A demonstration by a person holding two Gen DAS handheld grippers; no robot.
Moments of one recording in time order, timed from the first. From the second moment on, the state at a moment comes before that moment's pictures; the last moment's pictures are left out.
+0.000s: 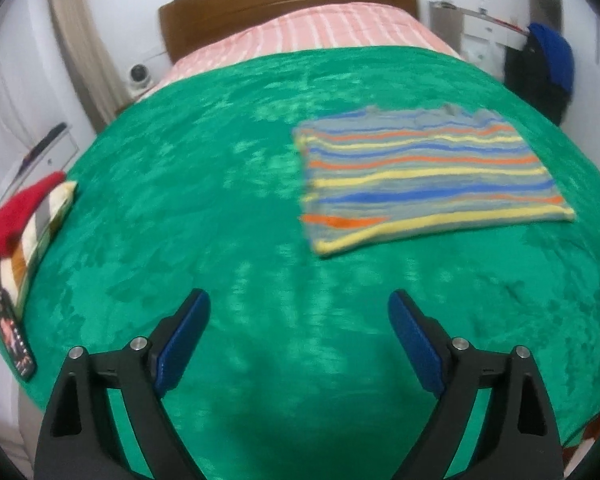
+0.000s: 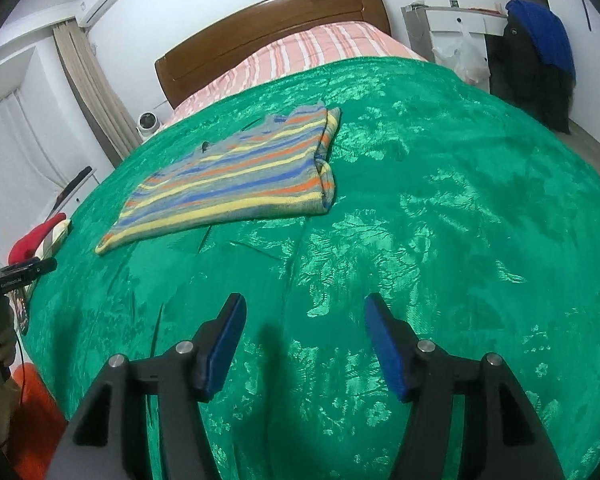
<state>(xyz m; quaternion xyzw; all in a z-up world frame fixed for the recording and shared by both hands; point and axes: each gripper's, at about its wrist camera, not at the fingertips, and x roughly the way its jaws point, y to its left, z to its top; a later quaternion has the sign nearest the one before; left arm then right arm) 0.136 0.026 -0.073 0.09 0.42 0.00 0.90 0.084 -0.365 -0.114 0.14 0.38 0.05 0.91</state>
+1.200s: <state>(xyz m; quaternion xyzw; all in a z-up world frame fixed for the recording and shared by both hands) 0.215 -0.108 -0.096 -0.08 0.39 -0.26 0.88 0.417 -0.354 -0.104 0.25 0.44 0.21 0.84</state>
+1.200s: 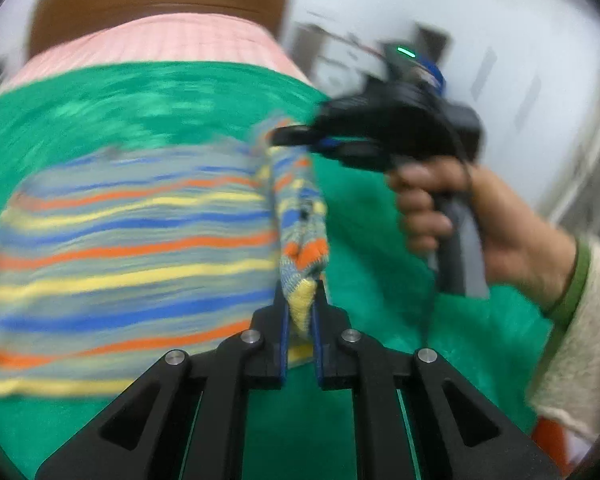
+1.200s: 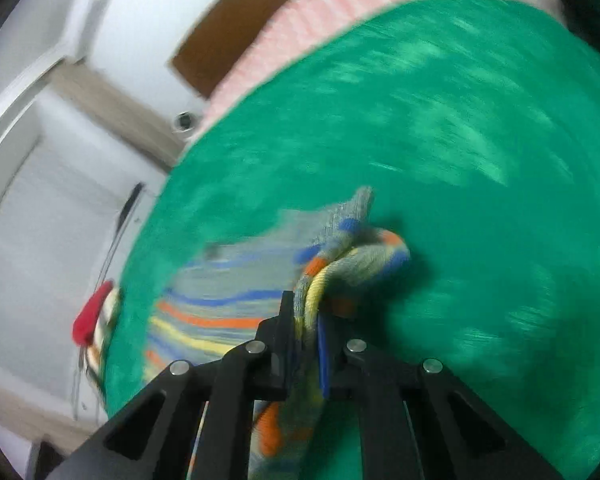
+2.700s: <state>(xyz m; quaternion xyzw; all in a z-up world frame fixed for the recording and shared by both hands) 0.145 0.091 -0.065 -0.03 0.40 0.04 0.91 0.125 -0.208 -0.113 0.07 0.39 0.14 0.91</state>
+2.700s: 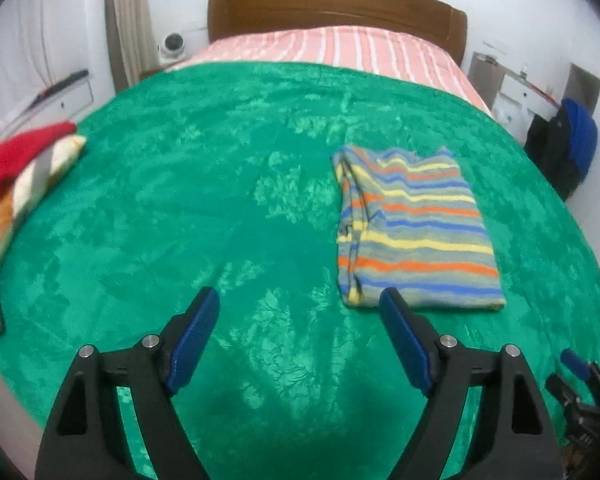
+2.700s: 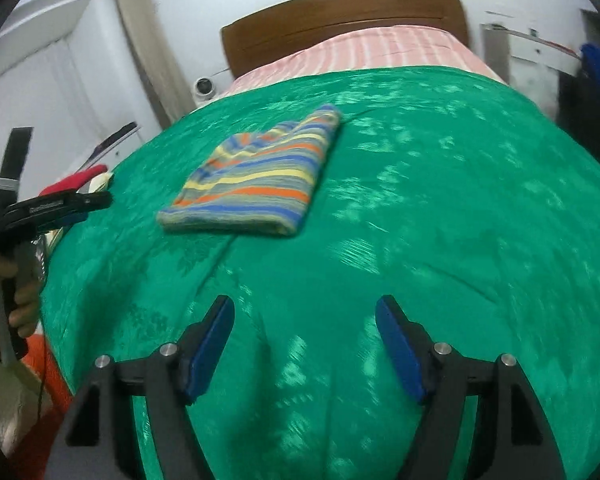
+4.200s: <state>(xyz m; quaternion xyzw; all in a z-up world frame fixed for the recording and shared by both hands) 0.350 0.065 -0.149 -0.07 0.51 -0.11 0.85 0.383 -0.086 -0.130 -0.05 0.44 0.14 0.89</state>
